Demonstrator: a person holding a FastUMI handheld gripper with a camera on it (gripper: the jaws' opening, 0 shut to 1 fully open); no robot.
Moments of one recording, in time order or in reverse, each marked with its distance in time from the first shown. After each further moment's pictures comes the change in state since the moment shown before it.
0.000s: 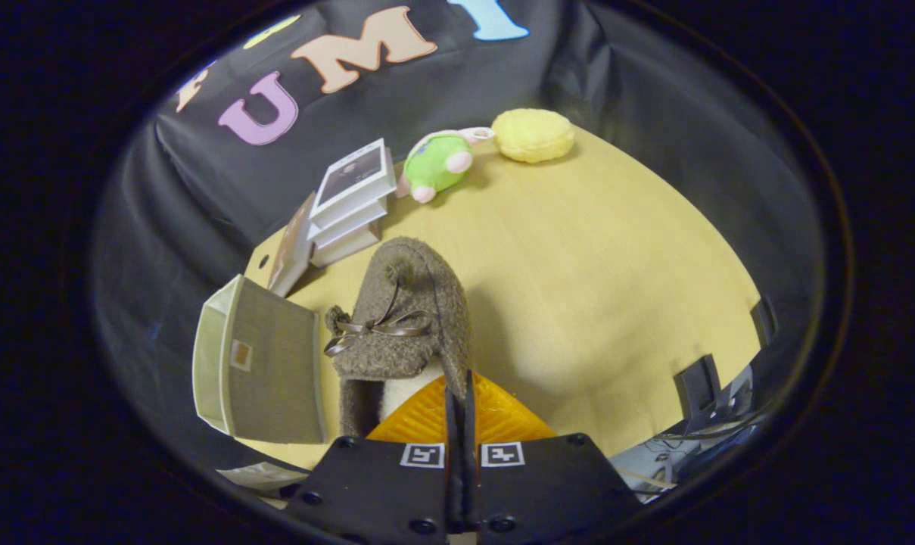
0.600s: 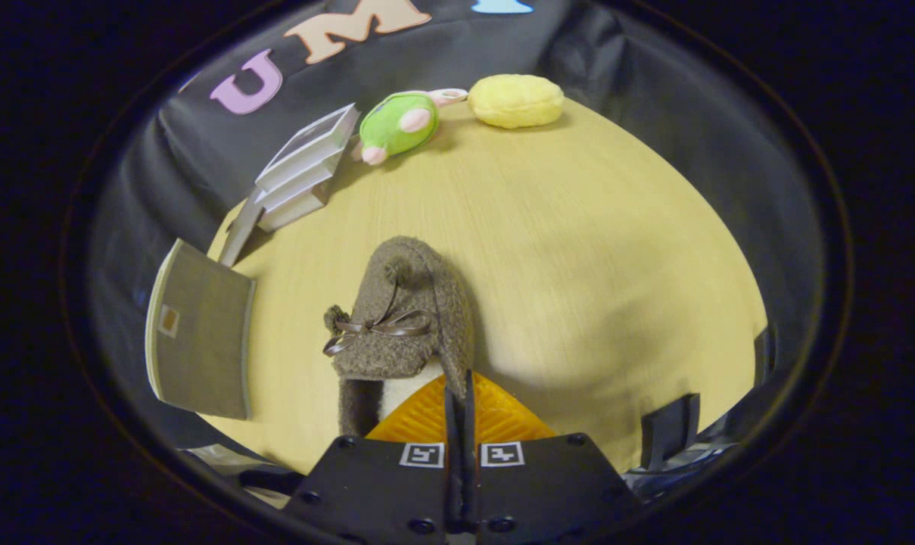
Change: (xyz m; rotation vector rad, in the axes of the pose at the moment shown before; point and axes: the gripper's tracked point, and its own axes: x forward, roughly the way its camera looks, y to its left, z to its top) arm 0.064 -0.103 -0.013 -0.056 0.108 -0.033
